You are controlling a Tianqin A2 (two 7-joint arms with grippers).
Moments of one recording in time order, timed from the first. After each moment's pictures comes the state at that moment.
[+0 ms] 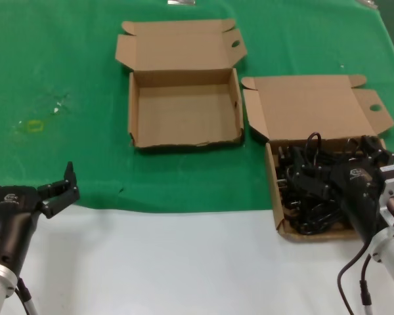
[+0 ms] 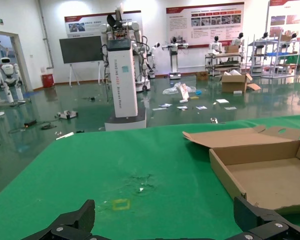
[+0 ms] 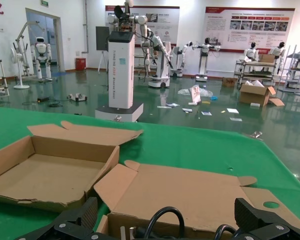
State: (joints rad) left arm 0.00 -0.30 1.60 -1.60 -1.80 0.00 0.00; right arm 0.05 0.29 -1.64 1.55 1.81 -0.02 -0.02
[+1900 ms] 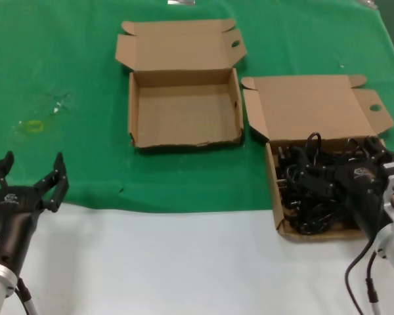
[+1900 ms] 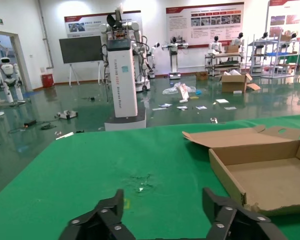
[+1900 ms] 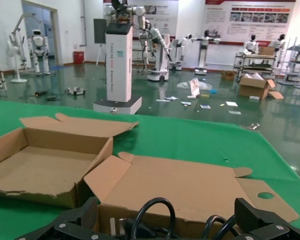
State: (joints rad) left arm 0.00 -0.30 1.60 -1.60 -1.80 0.00 0.00; right arm 0.08 0.36 -1.70 1.50 1.86 0.02 0.02
